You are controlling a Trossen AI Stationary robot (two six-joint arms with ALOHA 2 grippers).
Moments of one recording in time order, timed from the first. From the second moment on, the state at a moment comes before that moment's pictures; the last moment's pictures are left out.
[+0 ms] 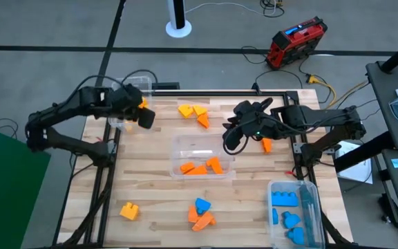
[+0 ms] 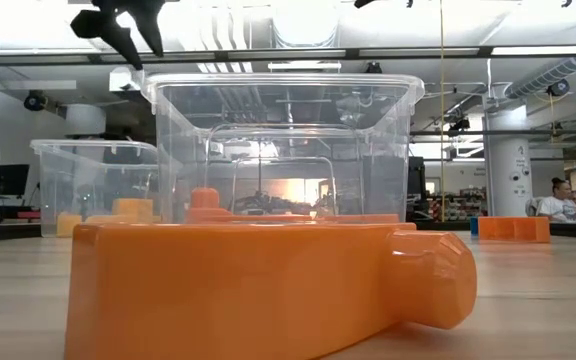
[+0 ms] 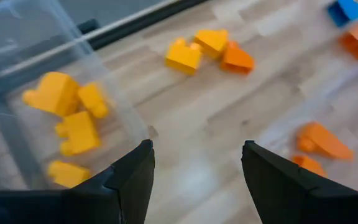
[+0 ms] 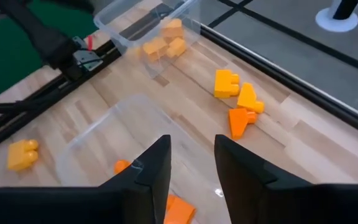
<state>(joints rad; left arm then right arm) 0.25 1.15 1.43 -1.30 -0.30 -0.73 0.13 1.48 1.67 -0.97 0.51 0.70</state>
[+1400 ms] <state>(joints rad) 0.08 1.05 1.42 -1.48 -0.43 -0.87 -0.38 1.38 1.22 -1.39 -0.02 0.93</state>
